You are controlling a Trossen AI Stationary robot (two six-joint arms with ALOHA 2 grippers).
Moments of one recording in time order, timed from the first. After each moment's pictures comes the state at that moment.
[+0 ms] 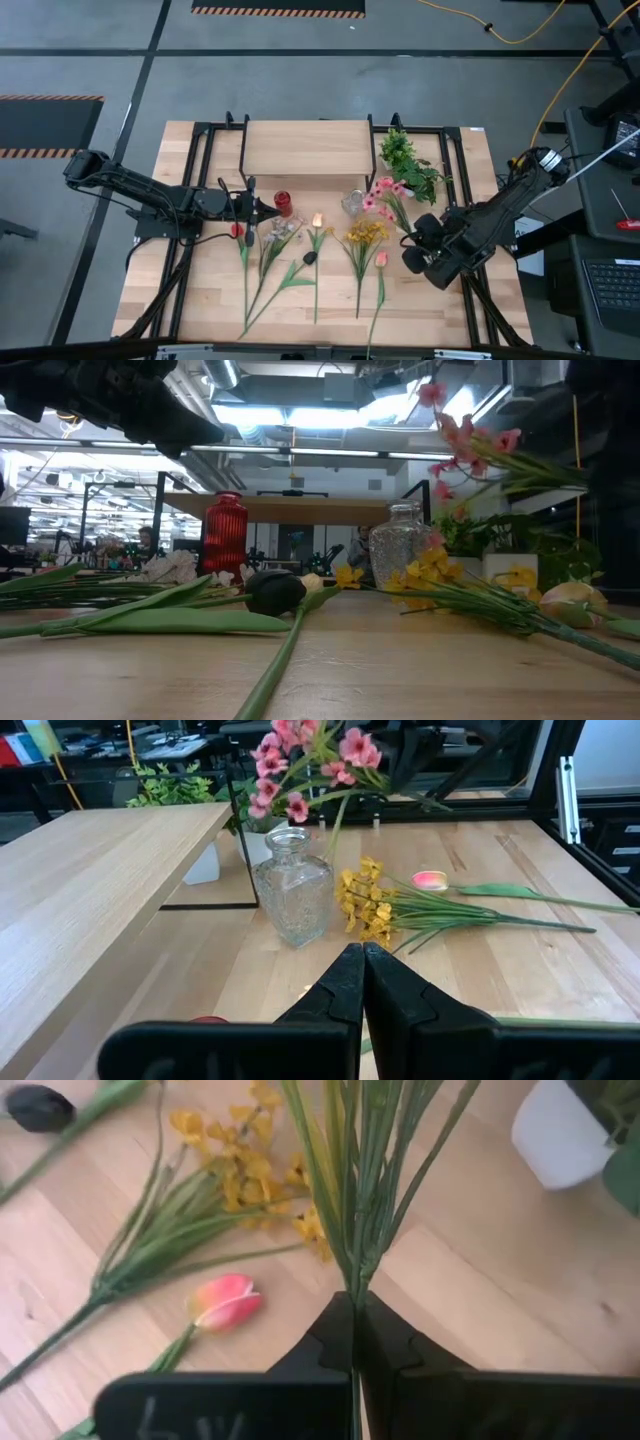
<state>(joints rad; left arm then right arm) -0.19 0.89 0.32 0.33 -0.30 -0.04 0.77 1.24 0.87 -1.11 0.59 1.59</state>
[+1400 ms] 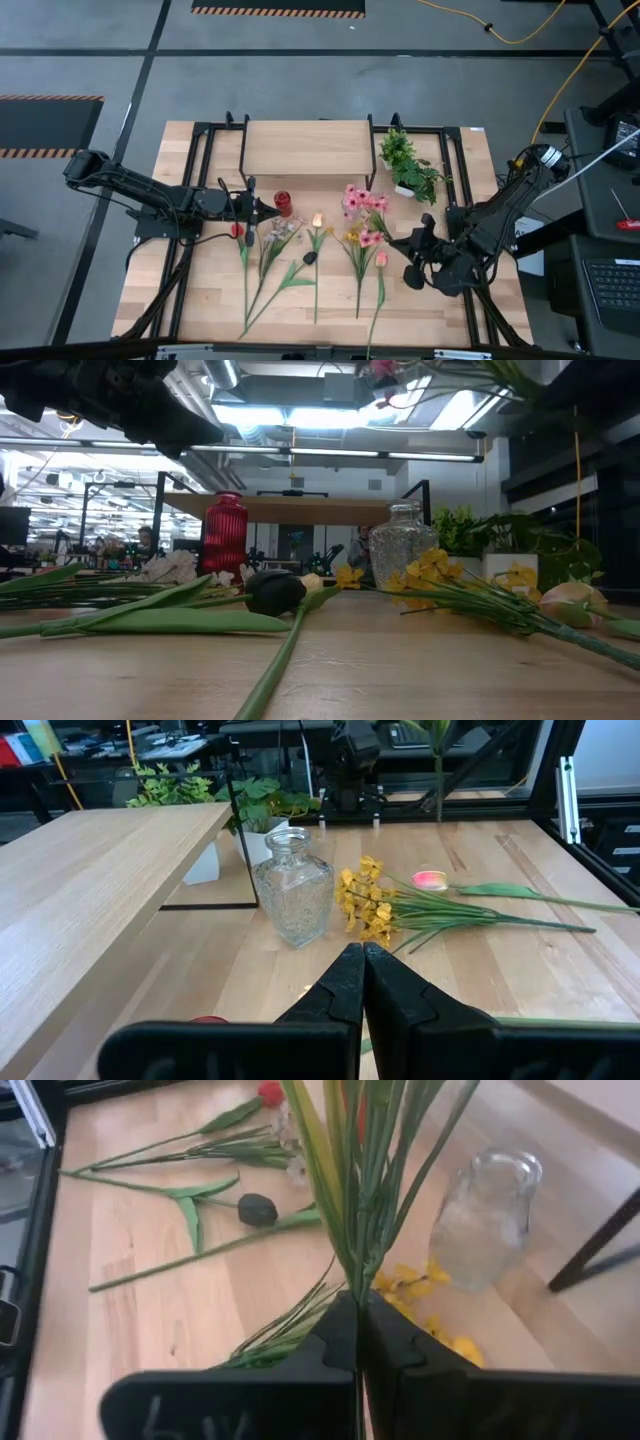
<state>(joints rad) -0.19 0.89 0.32 0.33 -0.30 -0.04 0.81 1.19 0.83 -0.63 0.86 0.95</state>
